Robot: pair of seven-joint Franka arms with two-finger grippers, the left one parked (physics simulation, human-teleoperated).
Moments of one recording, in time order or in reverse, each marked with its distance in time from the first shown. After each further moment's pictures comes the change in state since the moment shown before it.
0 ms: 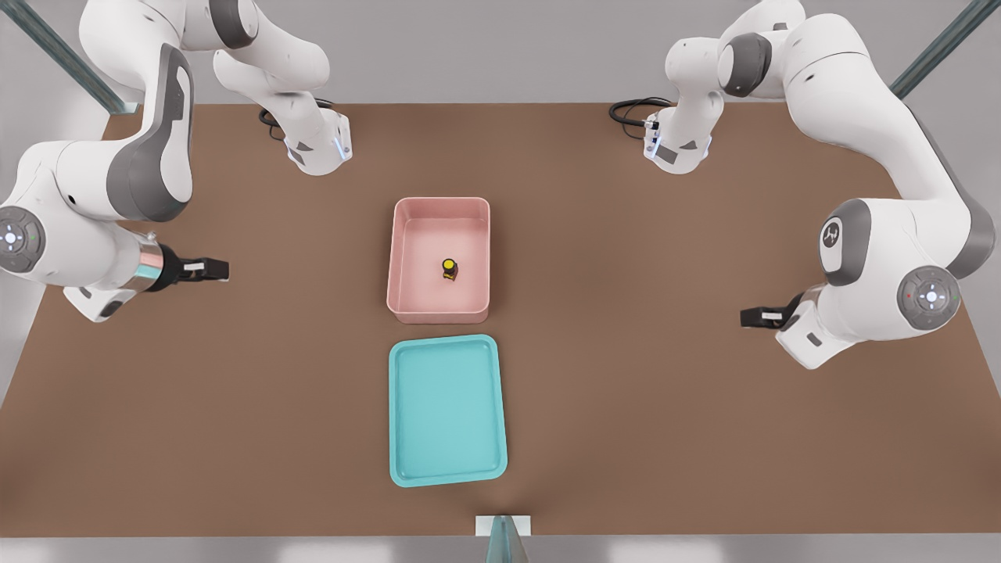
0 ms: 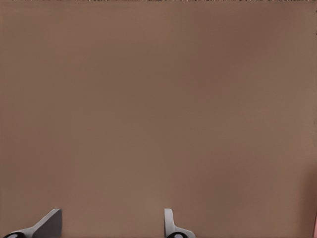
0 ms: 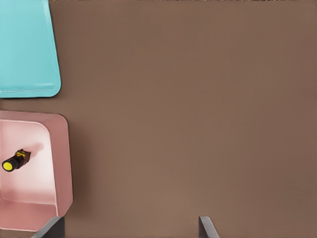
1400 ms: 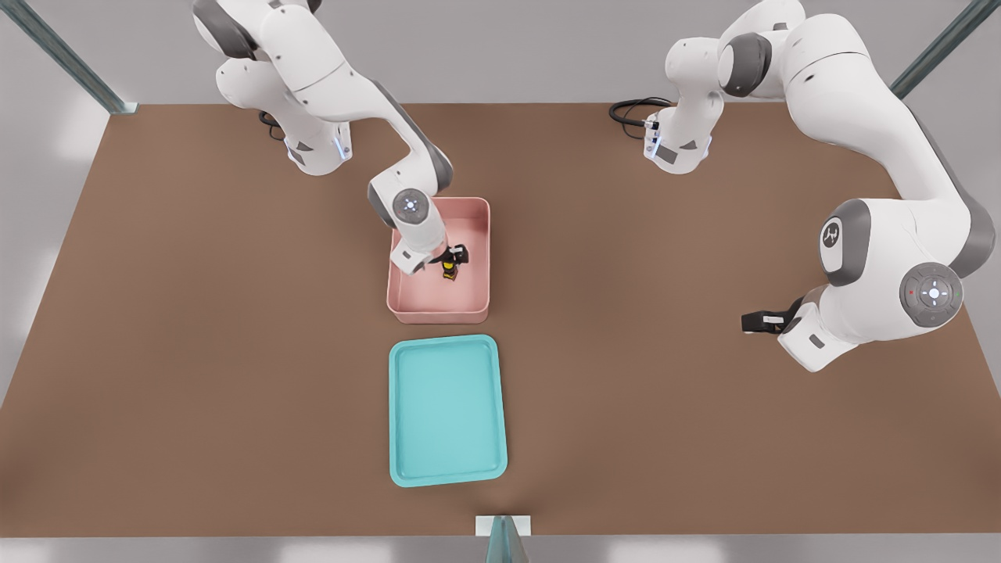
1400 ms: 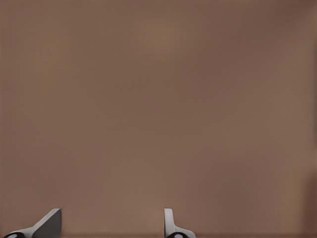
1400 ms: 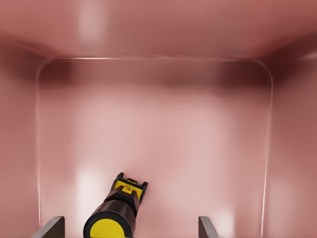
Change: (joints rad) arm 0.631 0.038 0.111 -0.942 0.094 1.234 0.671
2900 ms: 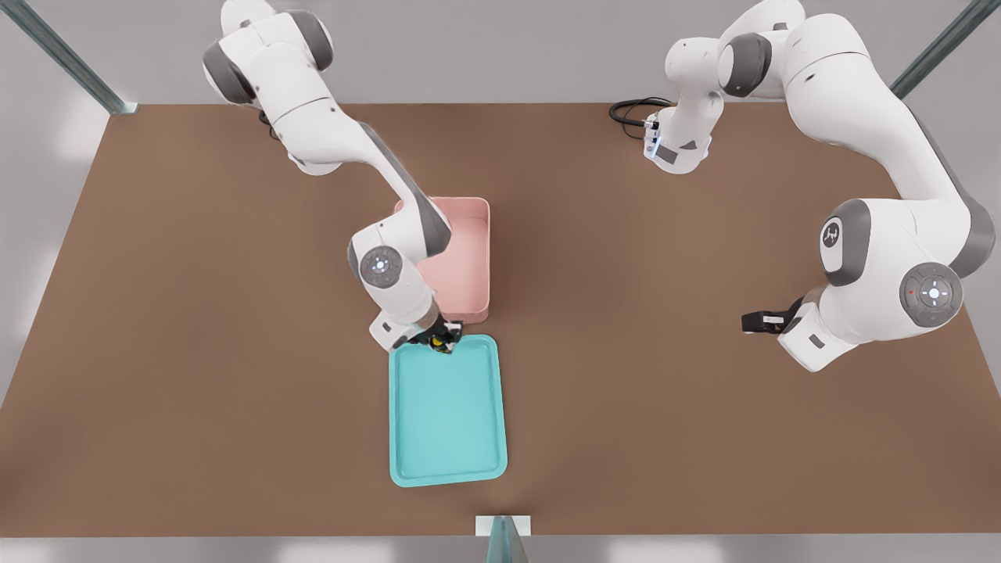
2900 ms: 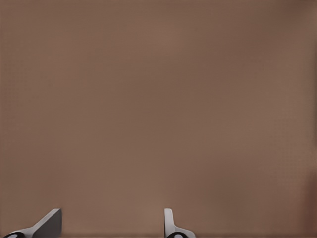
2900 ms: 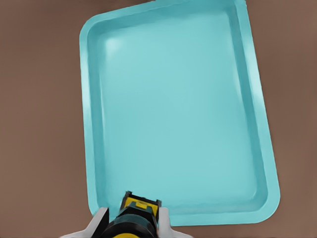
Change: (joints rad) arm -0.141 0.288 -0.075 0.712 0.015 -0.222 -0.135
